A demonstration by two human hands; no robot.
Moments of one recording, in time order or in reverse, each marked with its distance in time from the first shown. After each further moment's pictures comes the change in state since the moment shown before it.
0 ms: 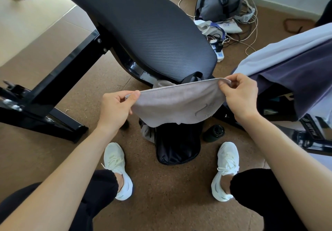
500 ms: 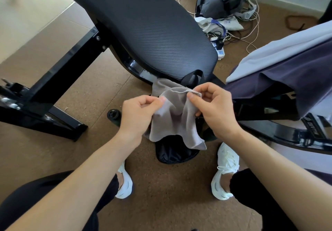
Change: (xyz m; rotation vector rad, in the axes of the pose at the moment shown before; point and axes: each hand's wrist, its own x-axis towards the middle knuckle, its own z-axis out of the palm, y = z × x) left_hand -0.034 0.042 0.041 -0.339 -0.088 -0.239; right_hand -0.065 -0.040 0.024 0.401 -0.353 -0.024
